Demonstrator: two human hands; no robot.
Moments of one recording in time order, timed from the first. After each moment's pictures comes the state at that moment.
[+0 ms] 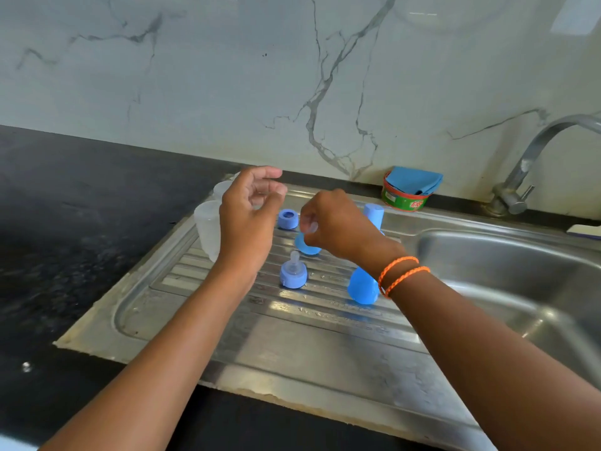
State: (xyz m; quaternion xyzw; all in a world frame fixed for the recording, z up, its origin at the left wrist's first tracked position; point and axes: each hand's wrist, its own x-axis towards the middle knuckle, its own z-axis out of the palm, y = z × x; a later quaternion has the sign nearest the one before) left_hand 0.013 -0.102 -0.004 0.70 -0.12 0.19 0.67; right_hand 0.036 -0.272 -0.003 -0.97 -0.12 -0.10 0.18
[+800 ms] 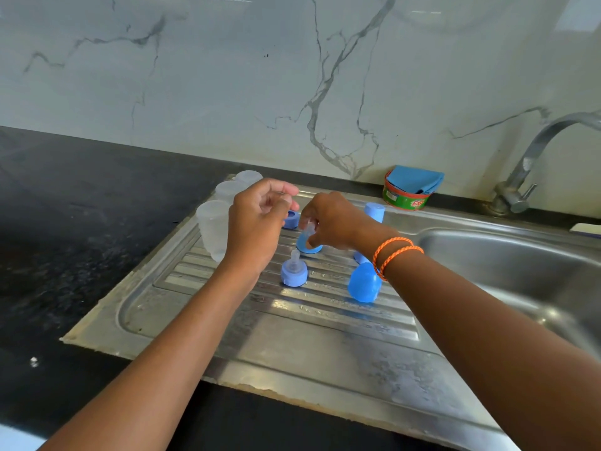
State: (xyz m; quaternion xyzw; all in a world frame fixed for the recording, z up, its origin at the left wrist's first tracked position) left_hand 0.014 -0.107 -0.009 0.74 -0.14 0.16 0.64; right_hand 0.058 -0.277 -0.006 -0.98 -0.11 -0.01 0.14
